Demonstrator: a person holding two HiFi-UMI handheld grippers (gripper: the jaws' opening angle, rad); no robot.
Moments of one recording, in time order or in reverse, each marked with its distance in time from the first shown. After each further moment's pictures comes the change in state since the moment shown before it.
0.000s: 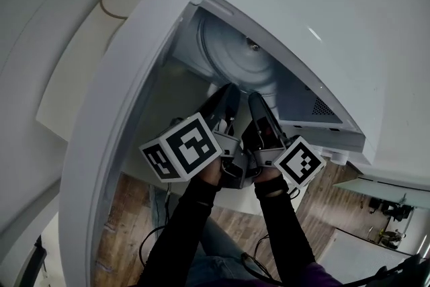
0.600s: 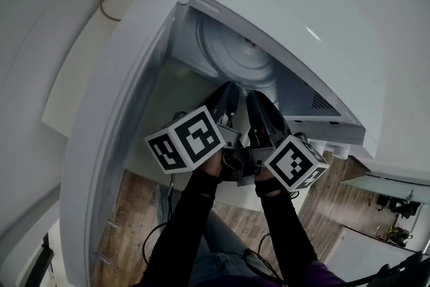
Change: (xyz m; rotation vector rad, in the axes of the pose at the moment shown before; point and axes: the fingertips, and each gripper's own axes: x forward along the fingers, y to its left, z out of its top) left arm 0.006 0.009 -0.006 0.089 0.043 0.060; right arm -0.006 0.004 -0.001 -0.186 0.017 -0.097
